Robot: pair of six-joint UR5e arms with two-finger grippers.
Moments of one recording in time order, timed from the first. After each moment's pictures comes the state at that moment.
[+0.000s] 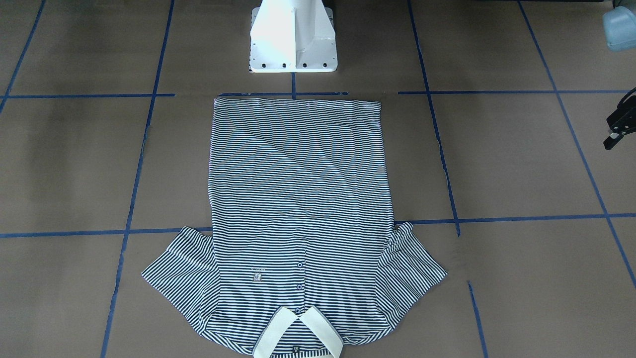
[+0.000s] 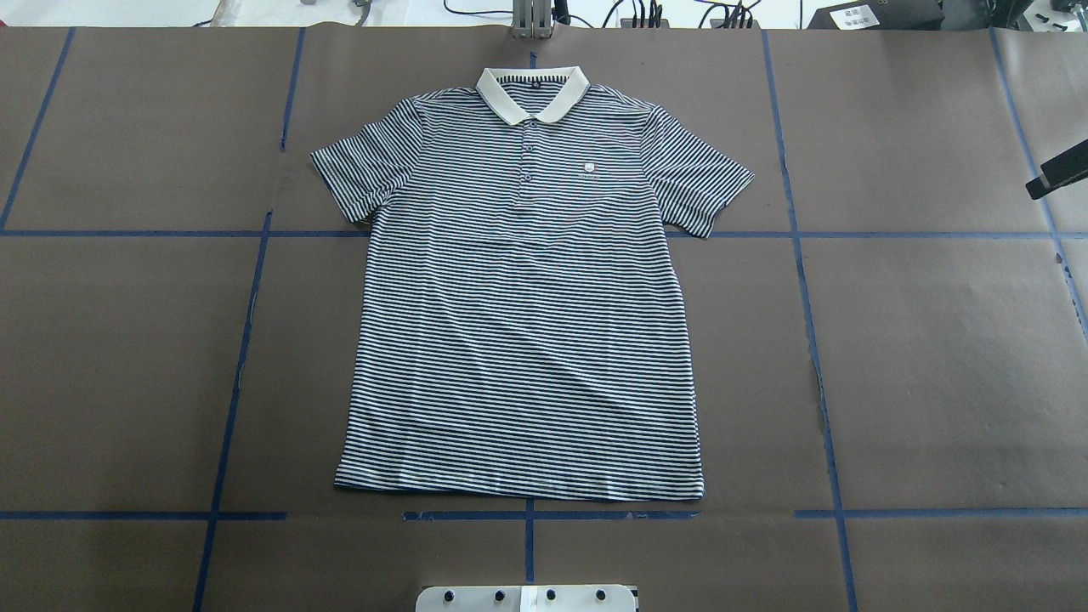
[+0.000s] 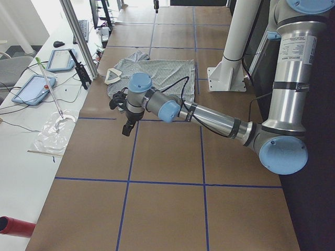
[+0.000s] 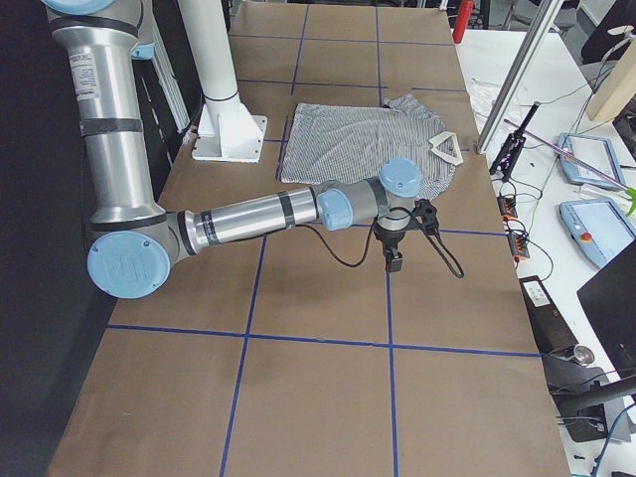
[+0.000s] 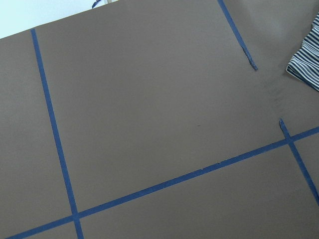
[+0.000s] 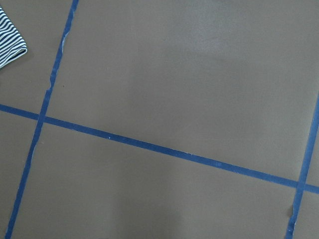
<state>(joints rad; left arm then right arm) -1.38 -1.63 -1.83 -1.82 -2.29 -0.19 1.35 -1.45 1.72 -1.49 2.36 0.16</state>
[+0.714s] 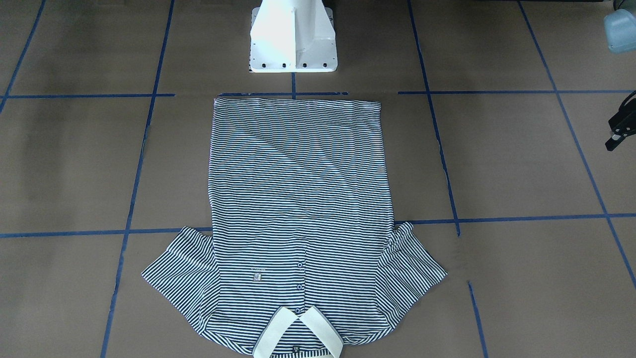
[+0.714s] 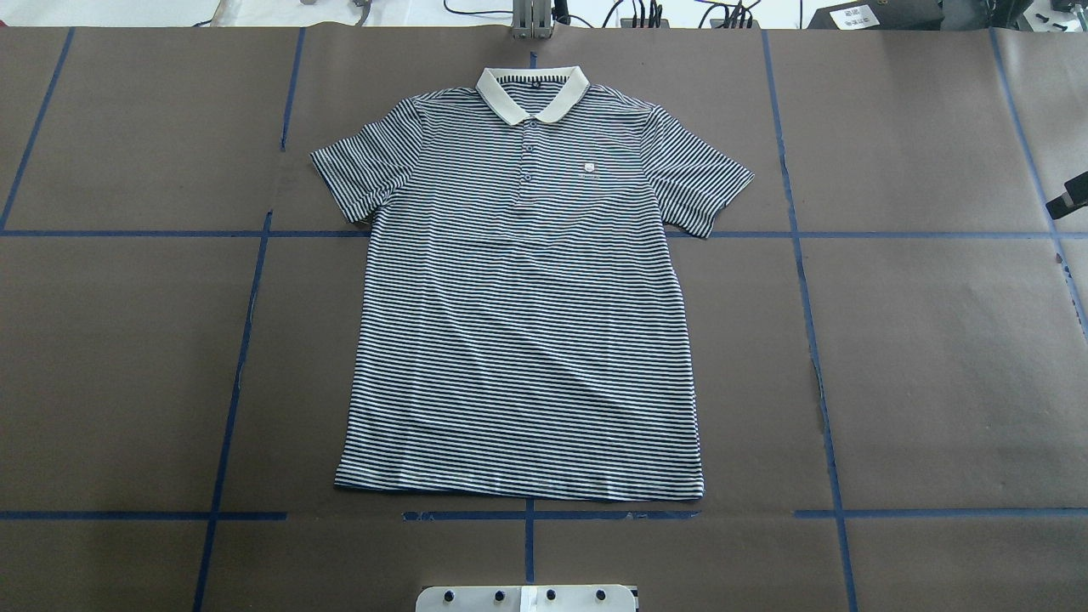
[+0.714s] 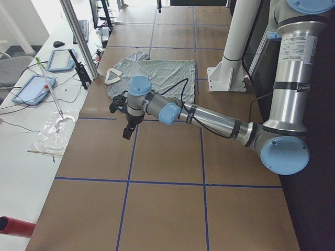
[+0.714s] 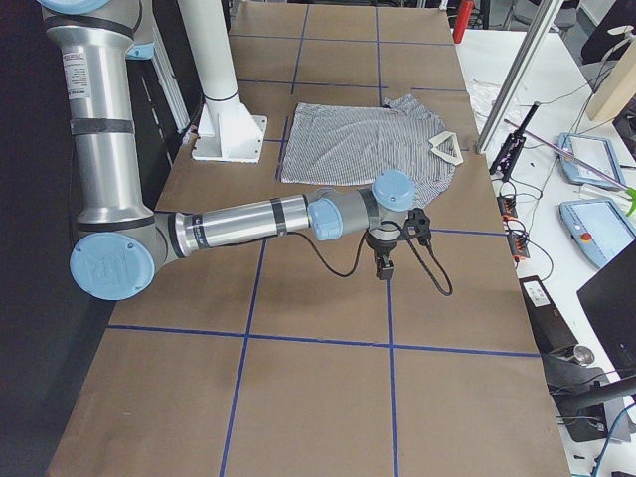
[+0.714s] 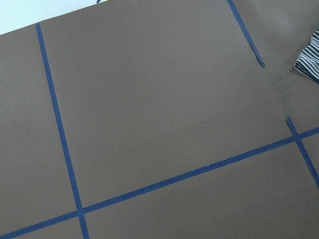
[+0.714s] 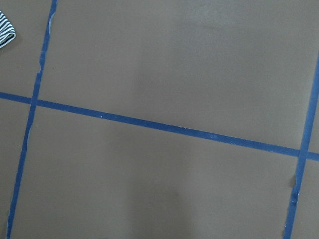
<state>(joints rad) -1.38 -1.62 -1.81 -1.82 -2.28 -0.19 1.37 -1.50 1.69 -1.48 2.43 0.16</state>
